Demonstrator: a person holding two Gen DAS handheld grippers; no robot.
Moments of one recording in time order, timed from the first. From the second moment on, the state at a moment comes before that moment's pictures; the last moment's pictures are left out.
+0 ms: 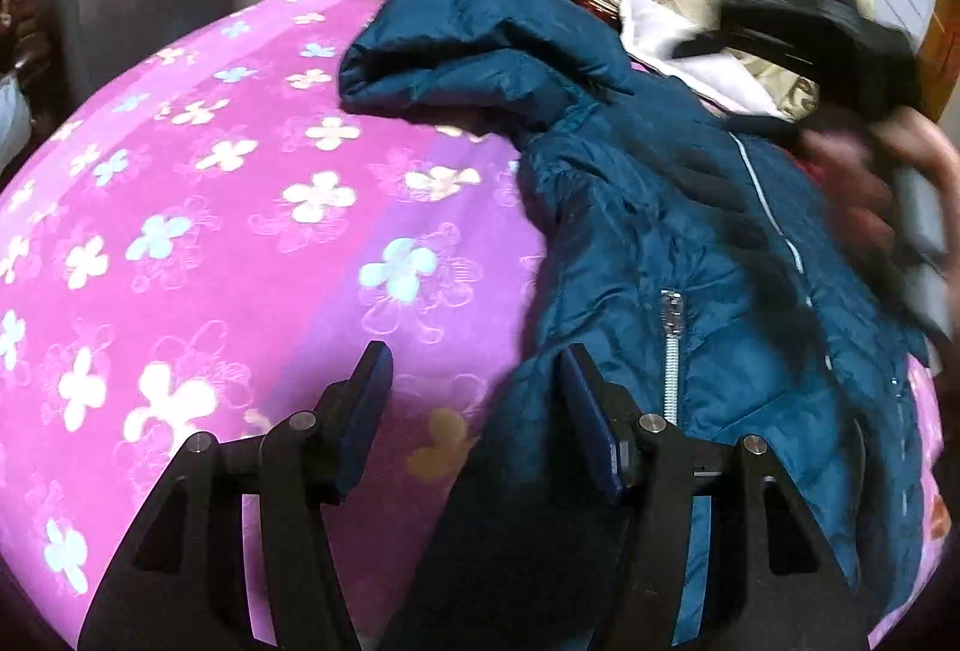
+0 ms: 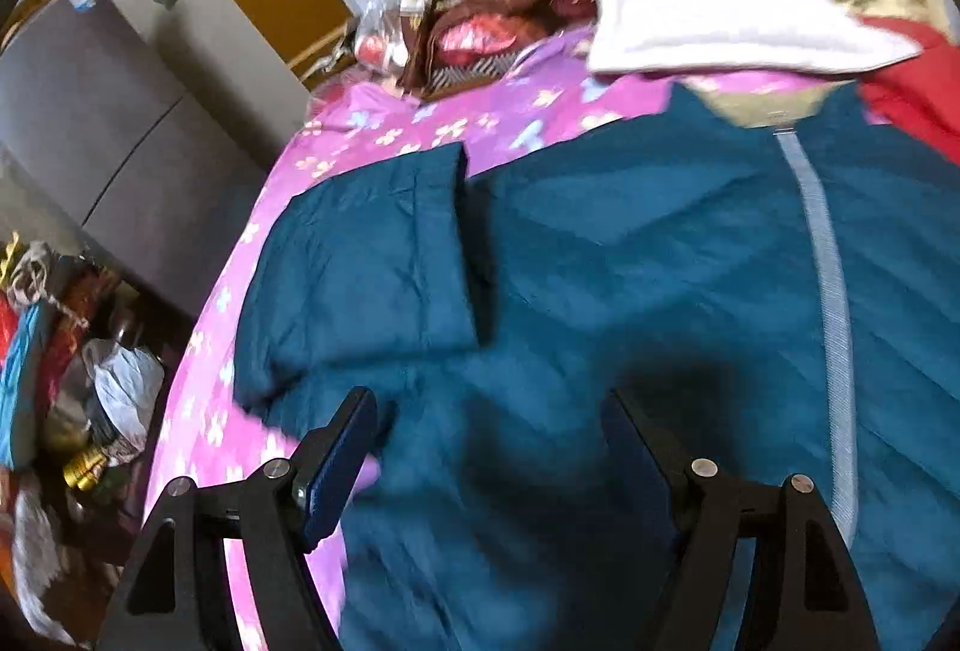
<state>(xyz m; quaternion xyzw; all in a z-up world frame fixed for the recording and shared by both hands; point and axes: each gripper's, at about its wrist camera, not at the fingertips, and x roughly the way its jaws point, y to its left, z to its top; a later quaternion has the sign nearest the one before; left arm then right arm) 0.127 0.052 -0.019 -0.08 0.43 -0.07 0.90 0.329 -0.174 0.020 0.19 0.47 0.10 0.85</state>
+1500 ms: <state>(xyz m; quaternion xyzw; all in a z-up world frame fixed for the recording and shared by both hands) 0.116 0.027 -0.018 -0.07 0.45 -0.07 0.89 0.140 -0.478 0.019 0.20 0.41 -0.20 0.87</state>
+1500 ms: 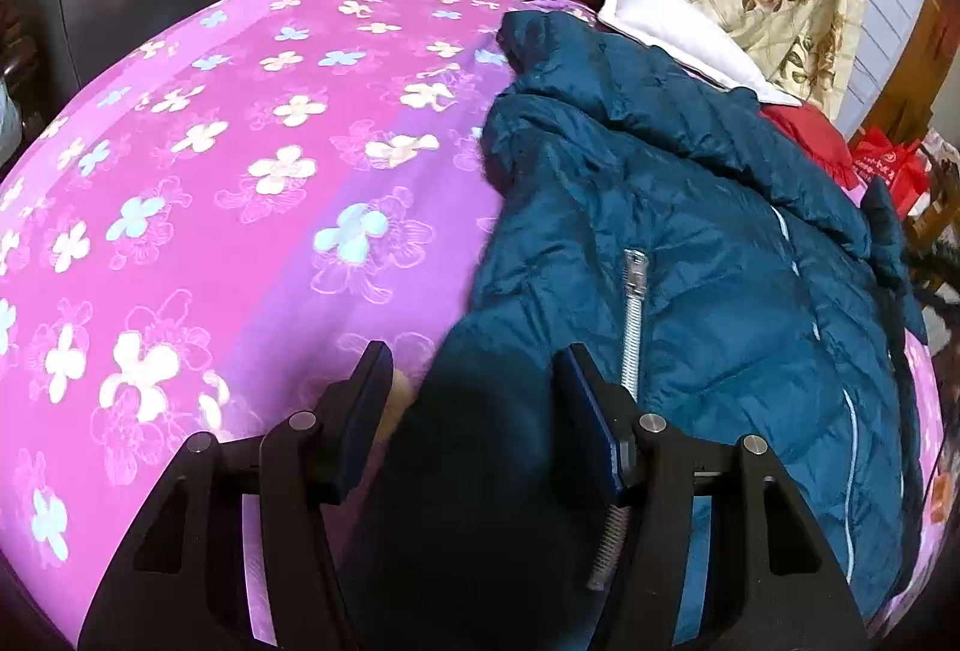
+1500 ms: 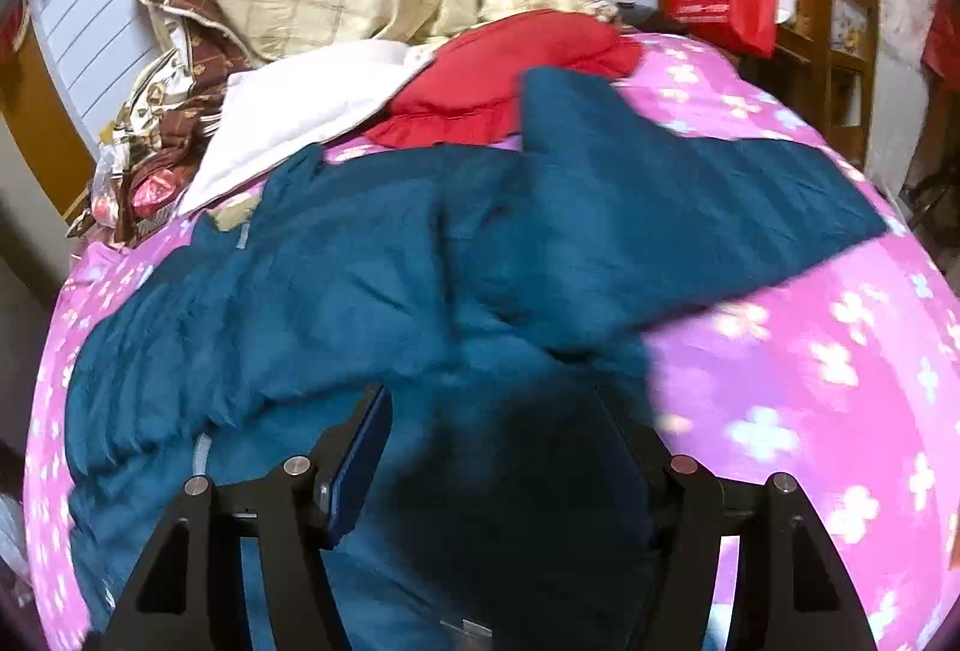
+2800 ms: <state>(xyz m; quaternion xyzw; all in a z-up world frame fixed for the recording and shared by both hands) 0.125 -0.001 -0.034 -0.08 0.43 -0.04 0.90 0.133 -0.690 0.145 0.18 0.27 -0.34 0.88</state>
